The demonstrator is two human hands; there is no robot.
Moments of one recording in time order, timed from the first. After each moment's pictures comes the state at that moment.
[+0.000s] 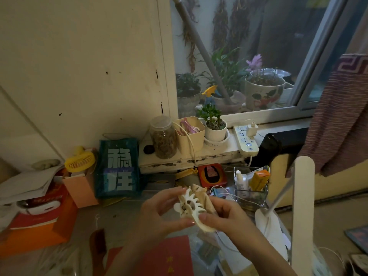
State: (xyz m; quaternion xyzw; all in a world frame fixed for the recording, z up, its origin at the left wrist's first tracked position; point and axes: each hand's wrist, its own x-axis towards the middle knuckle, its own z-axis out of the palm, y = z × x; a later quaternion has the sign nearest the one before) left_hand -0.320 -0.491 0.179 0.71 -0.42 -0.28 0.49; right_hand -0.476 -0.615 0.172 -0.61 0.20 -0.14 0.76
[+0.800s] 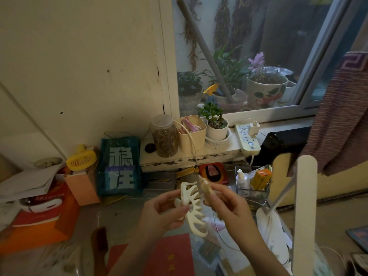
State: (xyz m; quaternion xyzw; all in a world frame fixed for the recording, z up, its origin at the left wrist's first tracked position) left_hand -0.331 -0.493 0.188 0.68 -0.19 -0.41 0.57; right_hand -0.468 -0.613 0.161 -0.68 0.25 -0.31 0.61
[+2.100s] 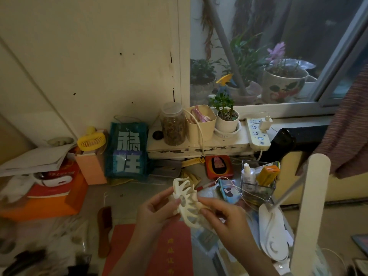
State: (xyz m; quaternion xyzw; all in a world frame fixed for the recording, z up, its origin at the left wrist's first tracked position) left_hand -0.348 -0.477 0.159 0.62 -0.09 -0.37 0.69; right_hand -0.476 -0.600 0.137 -0.78 0.21 -0.27 0.52
